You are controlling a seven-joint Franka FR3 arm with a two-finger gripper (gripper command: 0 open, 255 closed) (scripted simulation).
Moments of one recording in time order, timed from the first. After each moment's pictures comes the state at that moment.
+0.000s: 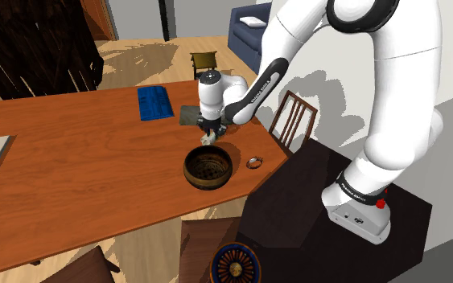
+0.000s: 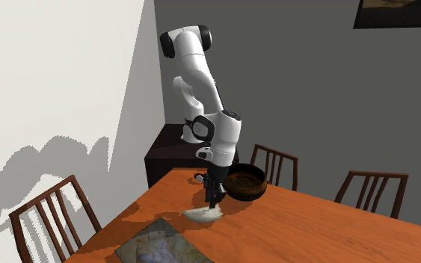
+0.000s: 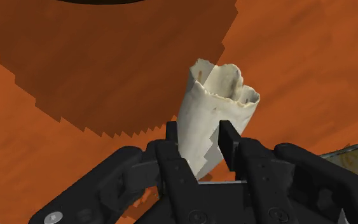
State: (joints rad) arm -0.14 0.55 0.36 -2.11 -0.87 2.59 2.03
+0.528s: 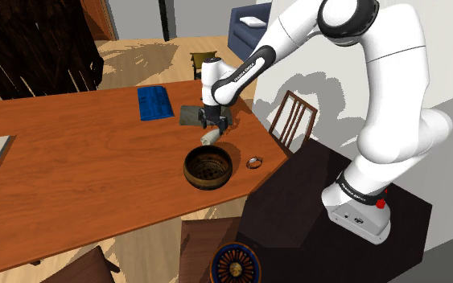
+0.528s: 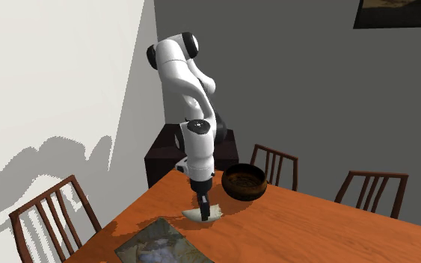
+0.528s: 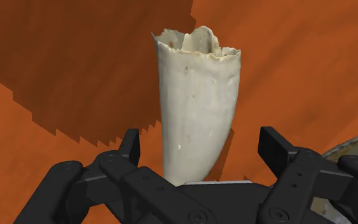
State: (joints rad) arm -0.37 0.72 0.51 -1.90 -0.49 2.43 1.77
